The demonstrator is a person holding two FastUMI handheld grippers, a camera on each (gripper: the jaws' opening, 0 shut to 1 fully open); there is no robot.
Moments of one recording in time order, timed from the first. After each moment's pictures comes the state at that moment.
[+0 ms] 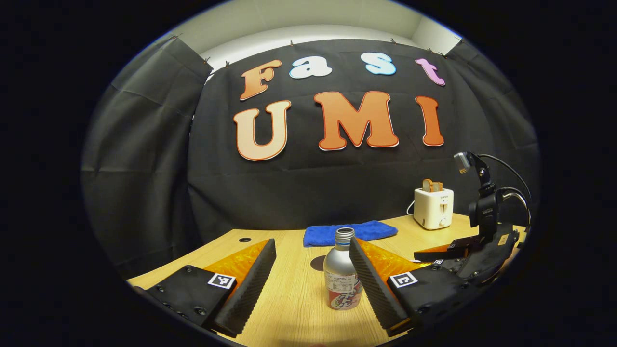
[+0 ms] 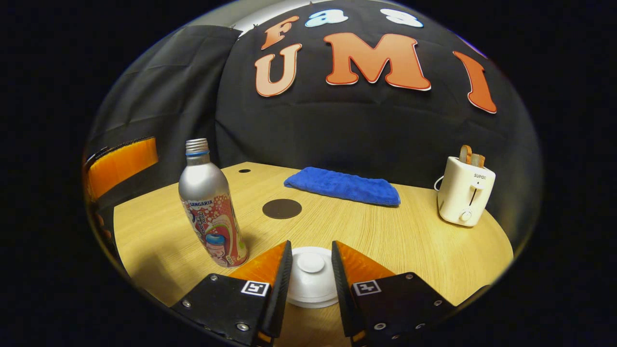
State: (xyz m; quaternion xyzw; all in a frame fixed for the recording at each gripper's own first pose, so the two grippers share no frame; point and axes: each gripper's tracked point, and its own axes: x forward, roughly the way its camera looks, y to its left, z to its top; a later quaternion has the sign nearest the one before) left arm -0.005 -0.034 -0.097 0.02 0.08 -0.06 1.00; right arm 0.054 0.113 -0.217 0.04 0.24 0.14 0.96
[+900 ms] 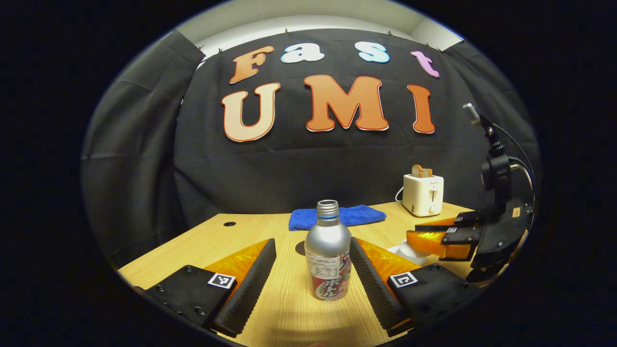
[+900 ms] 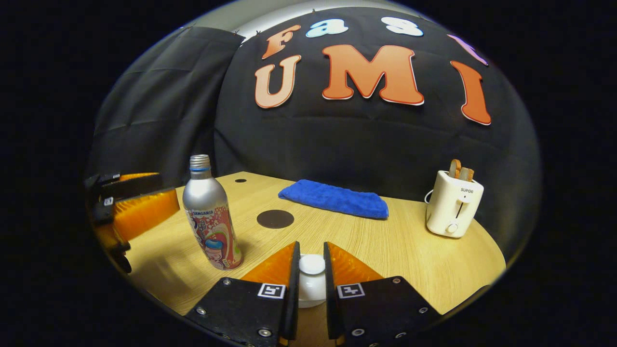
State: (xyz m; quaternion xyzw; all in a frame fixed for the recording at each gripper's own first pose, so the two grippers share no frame) left arm -0.006 -0.061 -0.147 0.01 0.13 -0.09 0.99; right arm 0.048 0.083 -0.182 0.03 0.19 0.12 0.97
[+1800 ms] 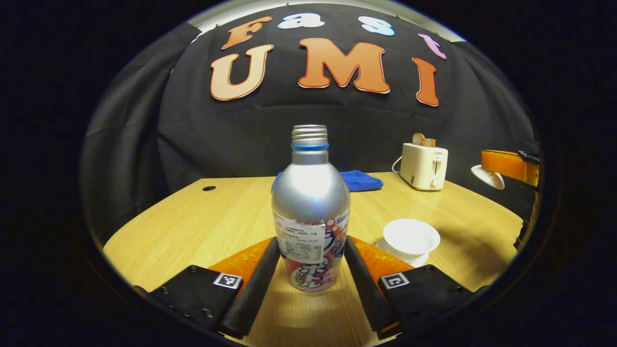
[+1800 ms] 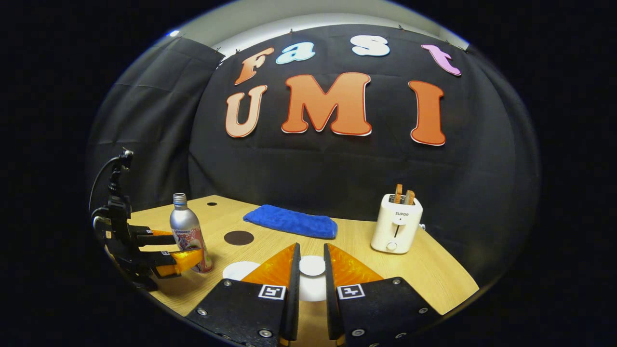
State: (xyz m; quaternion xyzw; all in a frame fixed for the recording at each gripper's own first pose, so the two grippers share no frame) left arm 0.020 -0.090 -0.227 0.00 0.22 -0.11 0.97; right arm 0.018 -0.022 -0.127 0.04 0.14 0.04 0.99
